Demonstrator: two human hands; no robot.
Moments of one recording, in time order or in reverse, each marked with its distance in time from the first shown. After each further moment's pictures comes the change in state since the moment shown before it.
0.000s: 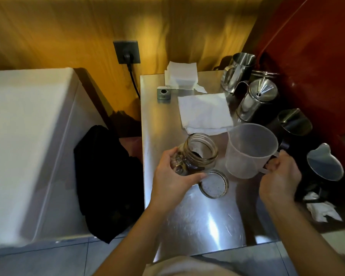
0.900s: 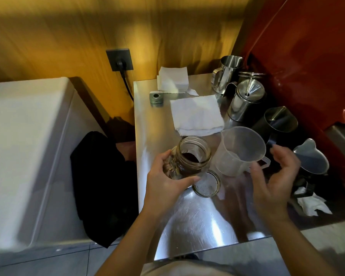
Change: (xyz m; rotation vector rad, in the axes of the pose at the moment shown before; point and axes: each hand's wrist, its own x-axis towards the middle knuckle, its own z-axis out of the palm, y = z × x) left_hand -0.007 -0.012 0.006 -0.068 0.019 0.031; right_hand -0.026 -0.012 -0.030 -0.426 -0.389 -0.652
